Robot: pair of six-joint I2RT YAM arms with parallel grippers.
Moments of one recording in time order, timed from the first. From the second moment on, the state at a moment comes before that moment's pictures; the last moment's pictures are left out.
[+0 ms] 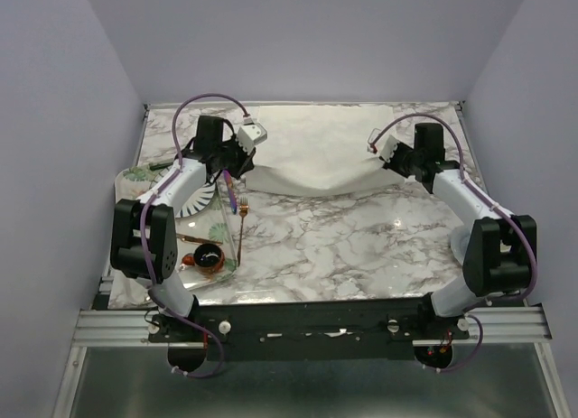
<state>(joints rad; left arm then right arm) -0.19 1.68 1.22 -0.24 0.54 0.50 0.09 1.56 1.08 -0.18 -0.28 -1.01</state>
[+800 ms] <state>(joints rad) -0.43 1.41 0.83 -0.57 0.54 0.80 0.08 1.21 0.63 -0.51 -0.22 -1.38</state>
